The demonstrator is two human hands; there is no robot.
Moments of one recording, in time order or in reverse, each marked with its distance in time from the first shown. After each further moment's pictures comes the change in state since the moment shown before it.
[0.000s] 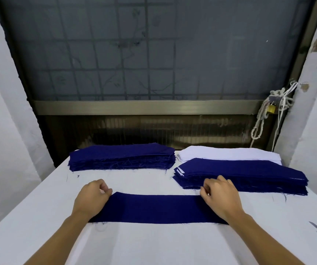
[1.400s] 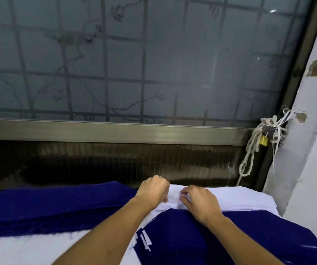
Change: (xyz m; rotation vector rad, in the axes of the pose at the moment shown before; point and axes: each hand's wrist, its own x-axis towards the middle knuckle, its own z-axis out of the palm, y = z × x) left_hand 0.157 0.306 0.159 0.230 -0.336 0.624; right_hand 0.200 0.090 0.062 -0.007 -0.033 0.016
